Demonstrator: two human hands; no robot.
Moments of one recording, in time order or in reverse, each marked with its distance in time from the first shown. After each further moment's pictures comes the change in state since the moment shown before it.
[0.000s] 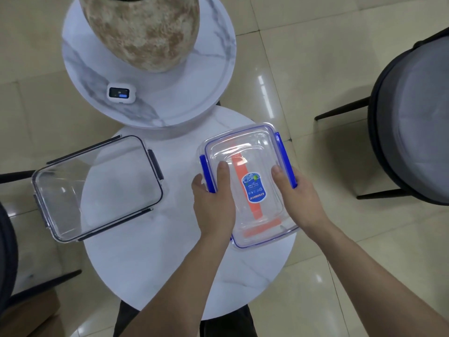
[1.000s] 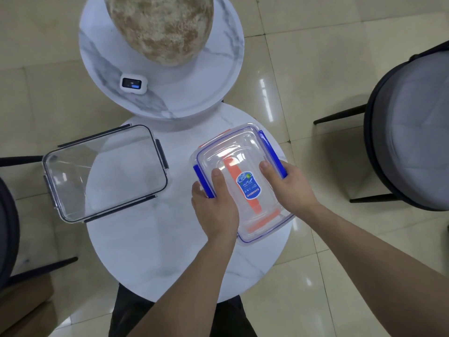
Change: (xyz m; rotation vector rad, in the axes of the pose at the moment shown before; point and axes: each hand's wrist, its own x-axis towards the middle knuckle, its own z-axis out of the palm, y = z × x) left_hand -0.010 -0.034 -0.005 -0.150 0.130 0.009; right_hand 0.006 -0.009 0.003 -0.193 -0.110 -0.011
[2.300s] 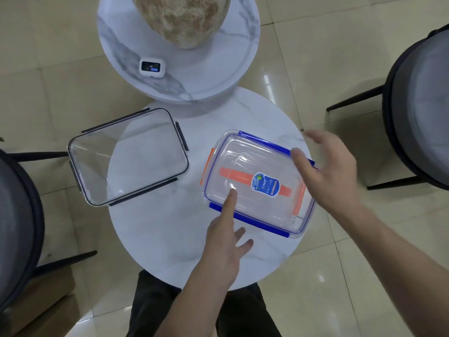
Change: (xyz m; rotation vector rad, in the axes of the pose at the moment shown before) left_hand -0.037 -0.004 -0.096 -0.153 -0.388 -0.521; right_hand -0.045 0.002 0.013 -0.371 0.449 -0.381
